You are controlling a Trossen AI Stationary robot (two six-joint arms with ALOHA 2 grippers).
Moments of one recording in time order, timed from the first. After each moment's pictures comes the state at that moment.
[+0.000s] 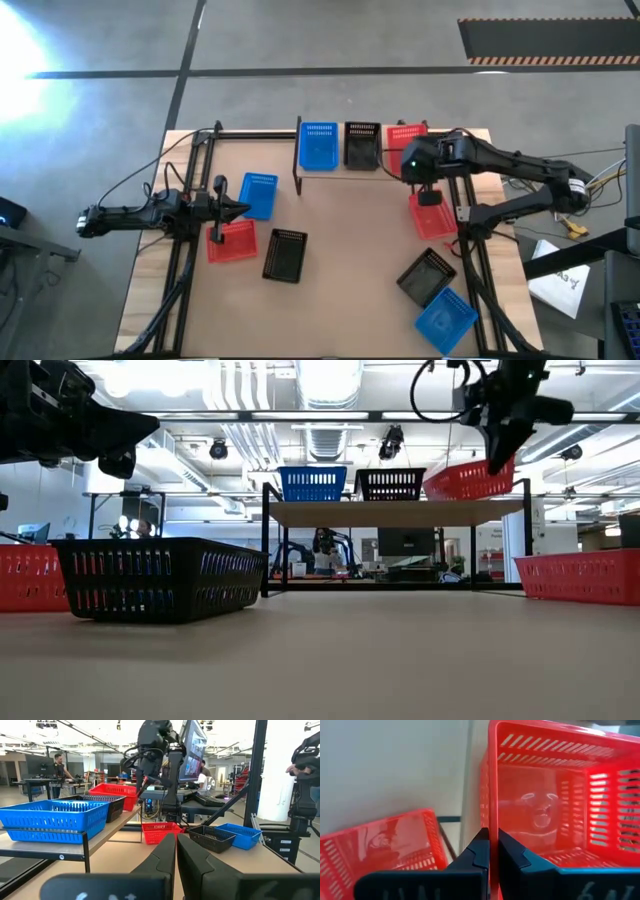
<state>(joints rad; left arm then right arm) 0.02 0.04 0.01 0.15 -0.03 -0.02 -0.31 1.21 1.20 -1.25 0.29 -0.45</state>
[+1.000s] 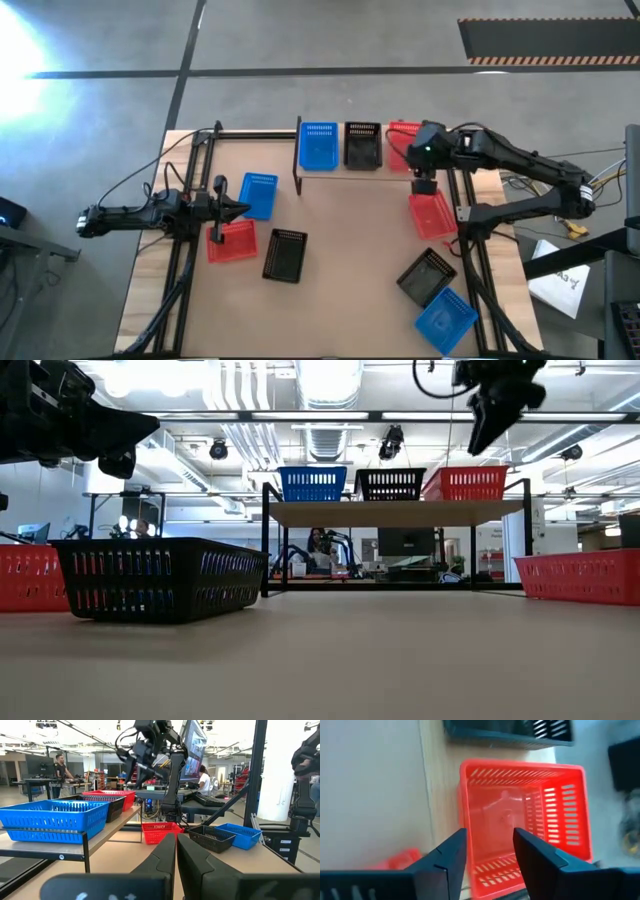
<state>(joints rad) 0.02 0.04 0.01 0.15 -0.03 -0.02 -0.35 1.13 1.23 -1.12 0.26 -0.31</state>
